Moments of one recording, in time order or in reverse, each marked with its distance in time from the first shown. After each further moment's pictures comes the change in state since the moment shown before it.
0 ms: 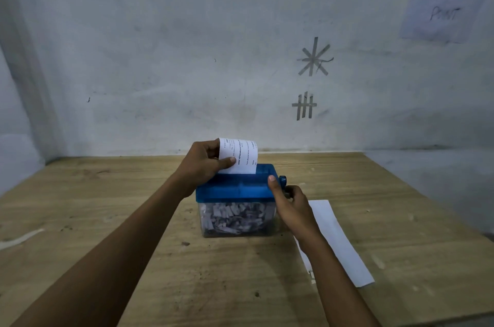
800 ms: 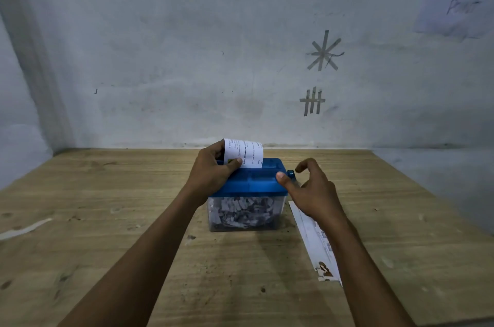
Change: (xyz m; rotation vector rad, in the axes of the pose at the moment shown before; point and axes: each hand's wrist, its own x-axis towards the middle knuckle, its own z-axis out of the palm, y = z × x) left_hand -0.013 -0.026 0.017 -0.036 0.126 0.103; right_hand 0.012 -0.018 -0.027 -0.349 0.063 -0.182
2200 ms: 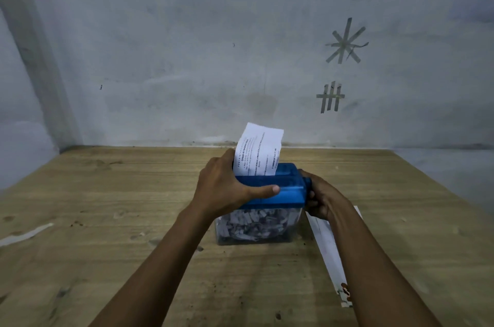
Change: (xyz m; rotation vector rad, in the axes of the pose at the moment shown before) left_hand 0.000 -0.009 0.001 0.568 -0.015 0.059; right_hand 0.079 0.020 0.033 0.820 -0.362 0.520
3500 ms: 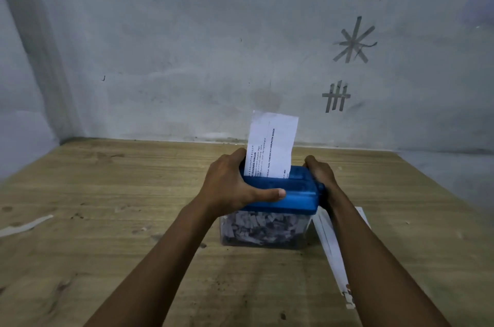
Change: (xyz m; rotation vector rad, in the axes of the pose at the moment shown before) left_hand -0.001 -0.006 0.000 -0.166 -0.065 0.110; right_hand 0.011 -0.016 0.018 -0.302 0.304 -0.236
